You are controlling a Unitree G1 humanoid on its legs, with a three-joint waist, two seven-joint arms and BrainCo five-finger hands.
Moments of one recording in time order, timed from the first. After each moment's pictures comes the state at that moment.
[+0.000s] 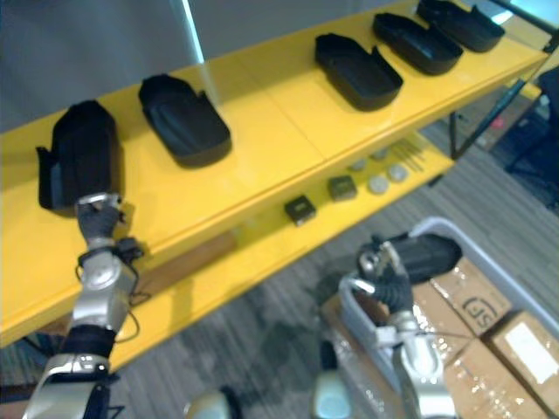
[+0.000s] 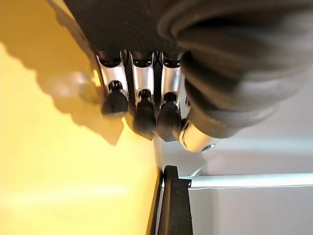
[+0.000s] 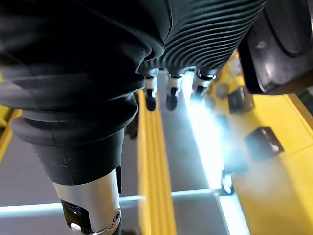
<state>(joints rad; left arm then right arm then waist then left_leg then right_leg) -0.31 0.41 0.12 0.33 -0.43 -0.24 0.40 0.18 -0.31 0.05 0.01 0.35 -0.32 0.04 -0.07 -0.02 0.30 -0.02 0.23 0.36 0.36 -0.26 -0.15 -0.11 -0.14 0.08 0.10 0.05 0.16</state>
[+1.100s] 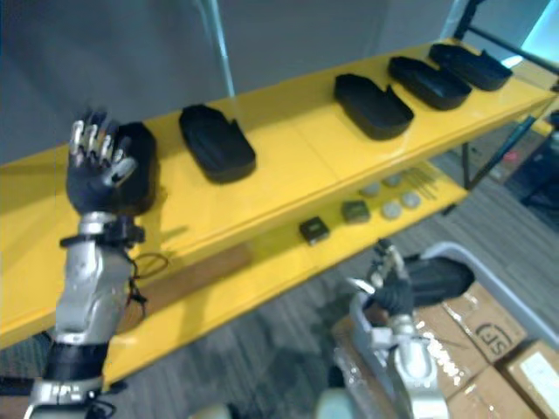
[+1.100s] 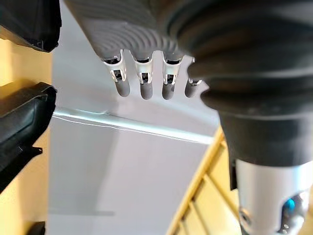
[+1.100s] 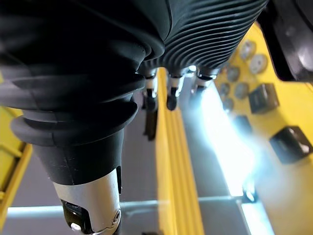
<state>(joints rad) -0.41 0.48 0.06 0.04 -0.63 -0.13 0.23 0.19 -0.28 0.05 0.02 0.30 -0.29 -0.05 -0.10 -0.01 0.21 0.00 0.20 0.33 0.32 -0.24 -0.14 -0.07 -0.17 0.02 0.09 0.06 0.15</state>
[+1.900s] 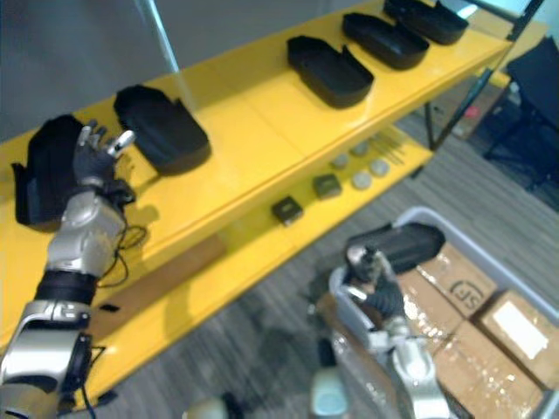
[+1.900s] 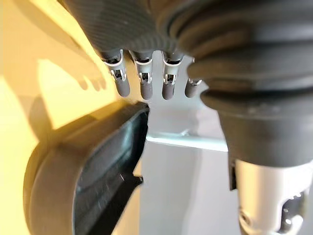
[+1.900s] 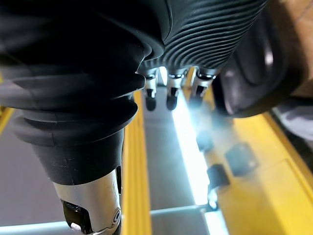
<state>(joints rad) -0.74 0.58 -0.01 0.54 -0.70 0.05 0.35 0.19 -0.32 0.11 0.05 0.33 -0.28 -0.04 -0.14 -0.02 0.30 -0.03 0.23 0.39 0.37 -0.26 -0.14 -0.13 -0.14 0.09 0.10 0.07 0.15</state>
